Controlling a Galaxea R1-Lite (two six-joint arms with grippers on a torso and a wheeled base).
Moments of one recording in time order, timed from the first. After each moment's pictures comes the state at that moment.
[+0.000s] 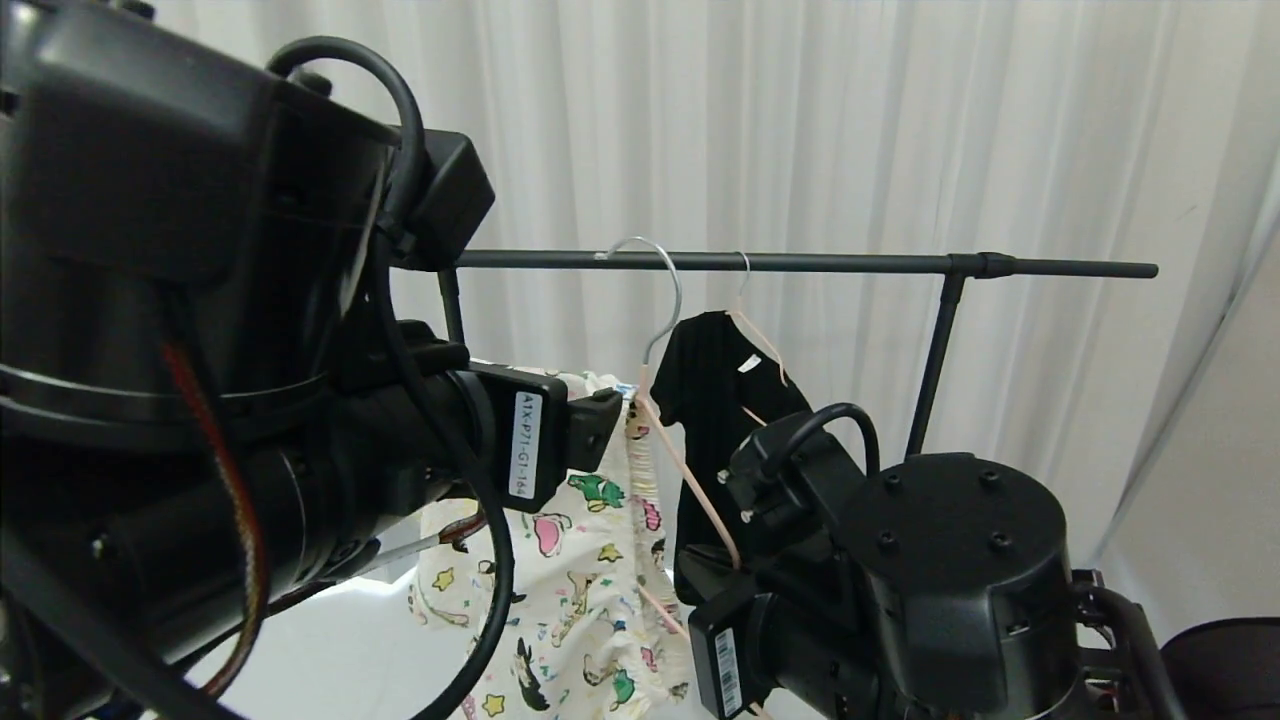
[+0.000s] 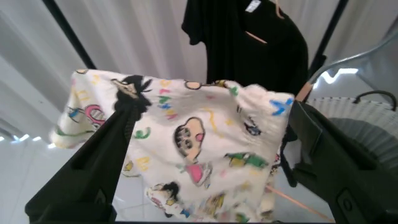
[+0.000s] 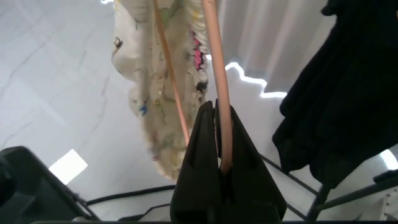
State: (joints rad) left arm -0.96 1.45 -1.21 0.29 0.66 -0.22; right arm 1.20 1.71 -0.86 -0.47 -0.40 0.33
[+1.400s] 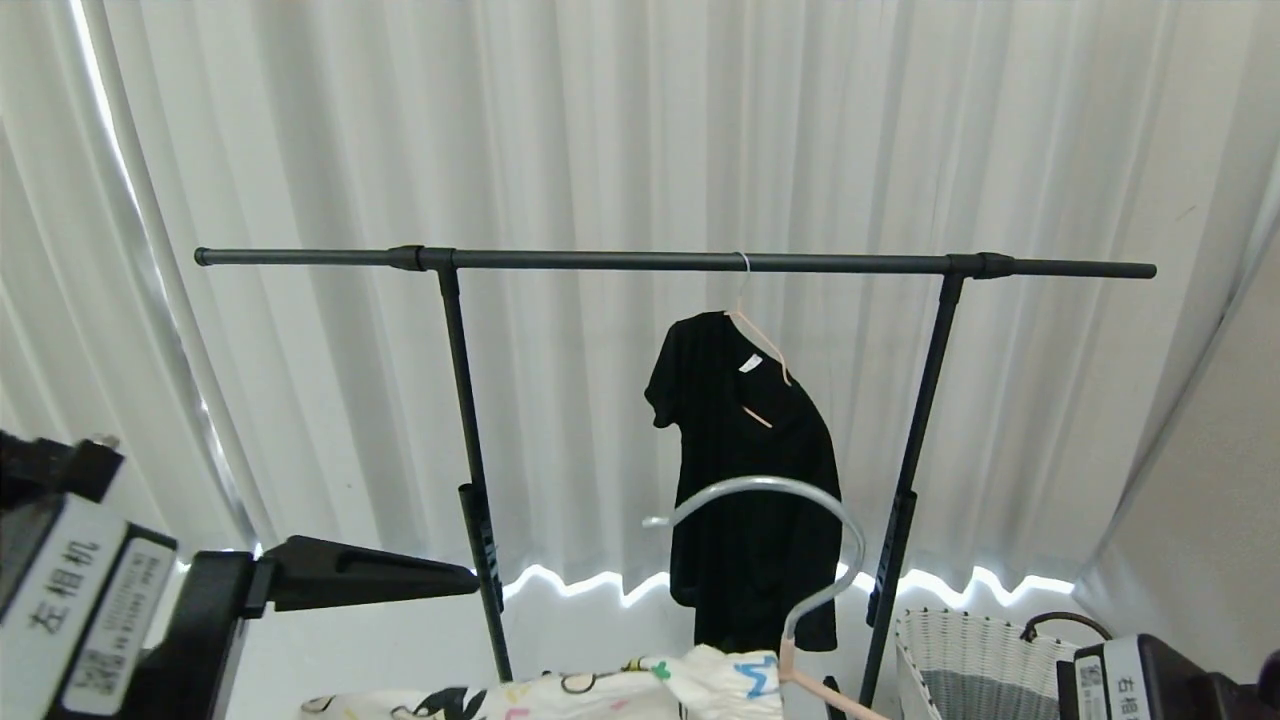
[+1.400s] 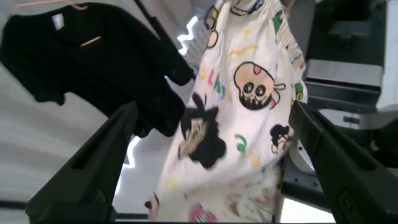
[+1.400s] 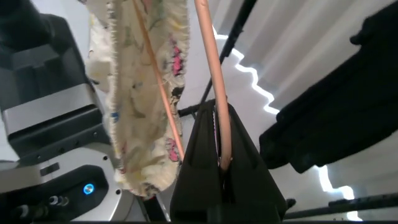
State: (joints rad) left arm -0.78 1.06 -0.78 0.22 -0.39 0.48; right arm 1.22 1.24 -0.41 -0.47 -0.07 -0.05
